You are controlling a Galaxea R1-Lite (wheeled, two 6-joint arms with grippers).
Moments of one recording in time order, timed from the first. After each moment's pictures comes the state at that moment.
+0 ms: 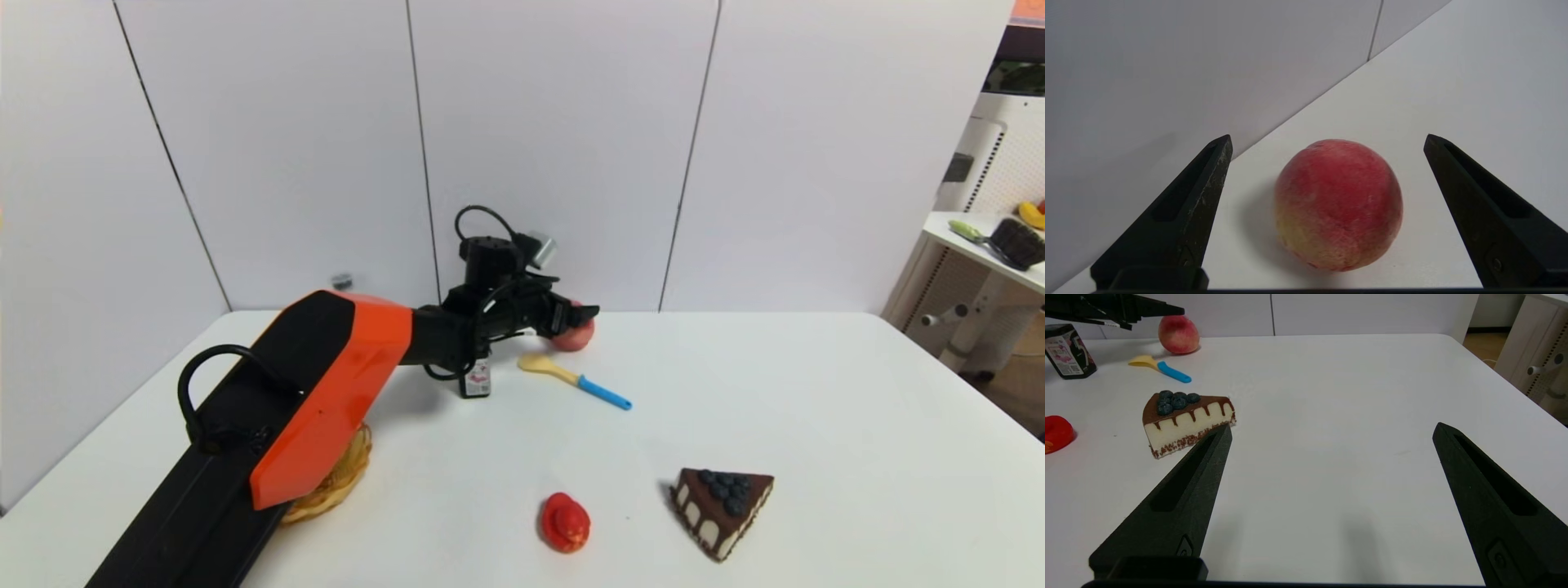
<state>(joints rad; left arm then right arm) -0.52 2.62 -1.99 -0.44 -0.33 0.01 0.00 0.00 0.00 0.00 -0.01 0.01</state>
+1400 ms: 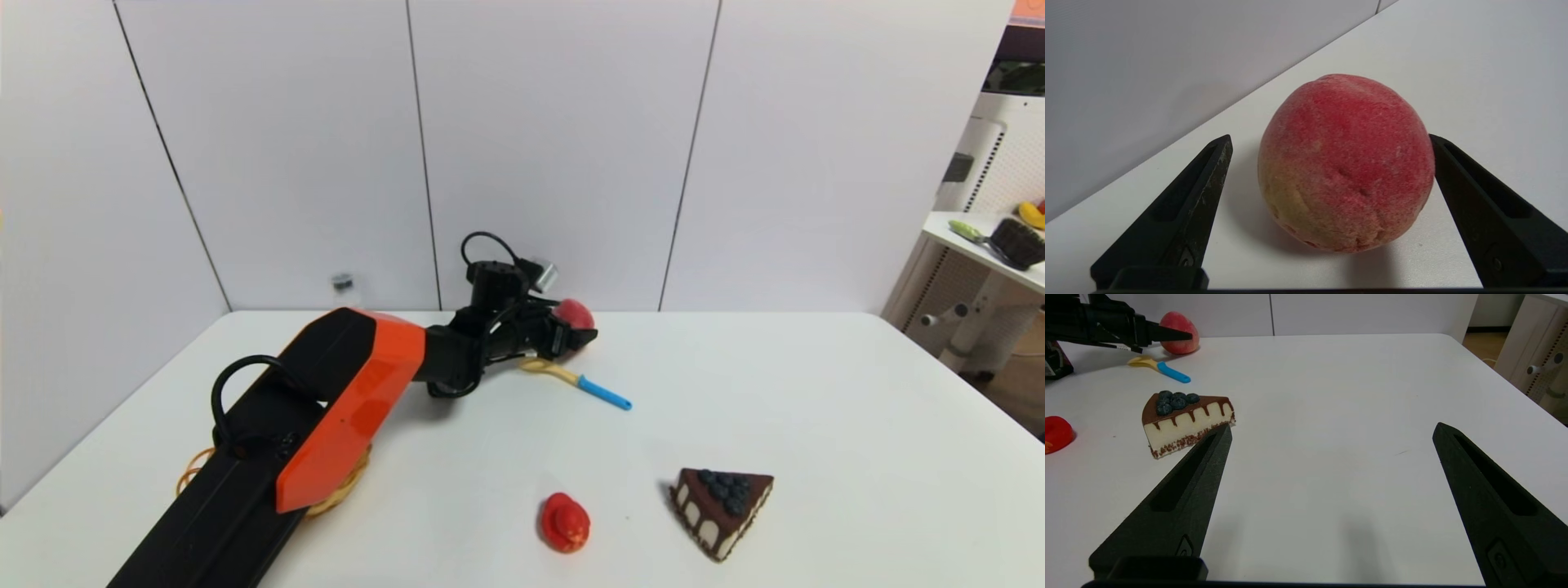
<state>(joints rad) -0.53 2.69 -1.99 -0.44 -0.34 -0.01 0.00 0.00 0.00 0.00 -0.01 0.01</state>
